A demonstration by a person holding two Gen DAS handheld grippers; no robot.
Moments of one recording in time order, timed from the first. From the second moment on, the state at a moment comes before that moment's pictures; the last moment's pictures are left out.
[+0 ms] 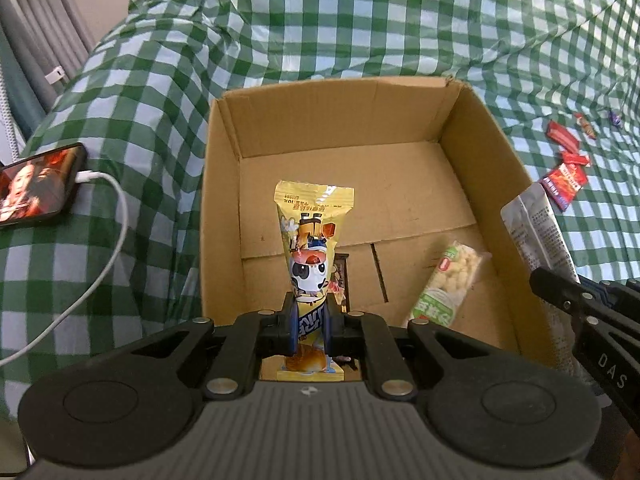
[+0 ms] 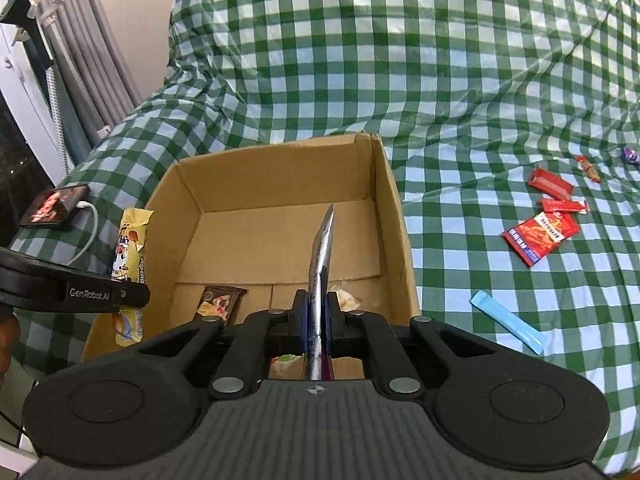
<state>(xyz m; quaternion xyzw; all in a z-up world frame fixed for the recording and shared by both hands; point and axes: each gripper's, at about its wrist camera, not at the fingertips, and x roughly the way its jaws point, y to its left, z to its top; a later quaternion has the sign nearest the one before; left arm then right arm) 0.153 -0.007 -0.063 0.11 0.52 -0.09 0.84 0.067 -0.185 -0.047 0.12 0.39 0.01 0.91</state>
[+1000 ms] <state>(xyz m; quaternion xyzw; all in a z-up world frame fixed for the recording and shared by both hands) 0.089 0.015 -0.059 0.15 0.48 -0.07 0.86 0.016 -0.175 -0.040 0.15 0.41 0.01 0.90</state>
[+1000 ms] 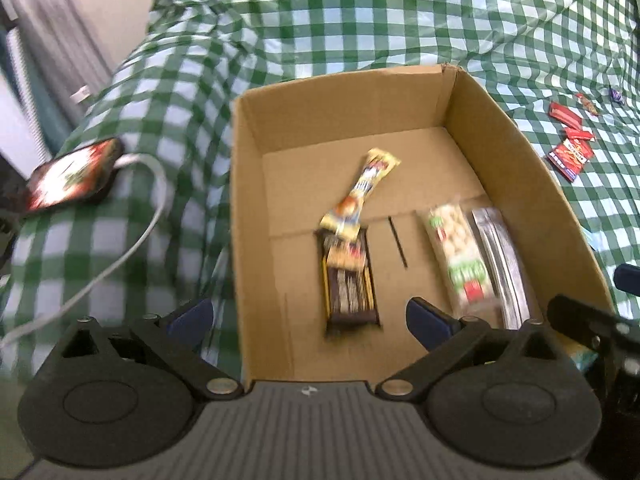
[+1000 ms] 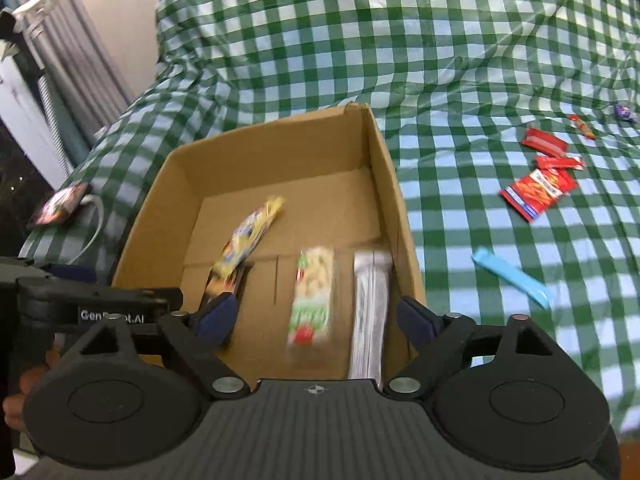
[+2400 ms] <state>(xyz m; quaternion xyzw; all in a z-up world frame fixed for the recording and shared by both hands) -0.098 0.045 0.026 0.11 0.38 -0.07 0.91 -0.166 -0.128 0.041 0.07 0.30 0.01 0.95</state>
